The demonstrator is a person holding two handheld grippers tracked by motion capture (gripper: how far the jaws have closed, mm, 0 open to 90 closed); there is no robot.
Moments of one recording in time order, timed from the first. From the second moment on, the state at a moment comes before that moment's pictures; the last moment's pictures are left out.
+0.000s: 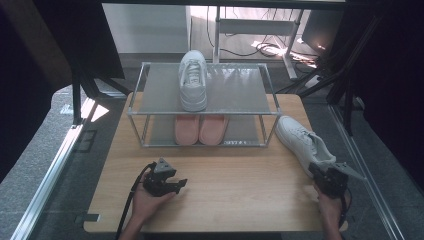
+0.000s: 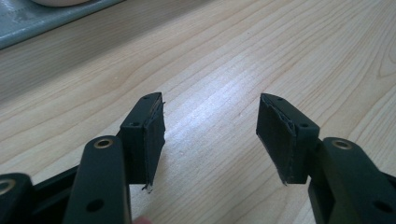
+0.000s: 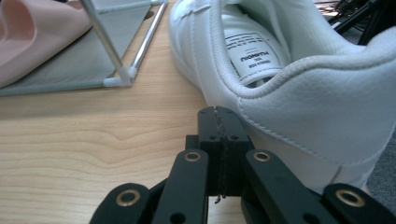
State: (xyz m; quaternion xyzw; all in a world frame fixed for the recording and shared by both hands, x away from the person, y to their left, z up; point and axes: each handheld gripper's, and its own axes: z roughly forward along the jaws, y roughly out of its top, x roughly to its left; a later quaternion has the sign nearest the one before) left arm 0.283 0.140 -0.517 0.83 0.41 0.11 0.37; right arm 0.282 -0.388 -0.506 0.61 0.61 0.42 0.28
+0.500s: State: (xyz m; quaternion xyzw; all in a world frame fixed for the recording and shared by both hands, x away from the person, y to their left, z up) left arm 0.284 0.140 -0.518 0.83 0.41 0.10 0.37; right arm 0.283 -0.402 -0.508 0.61 0.60 0.42 0.28
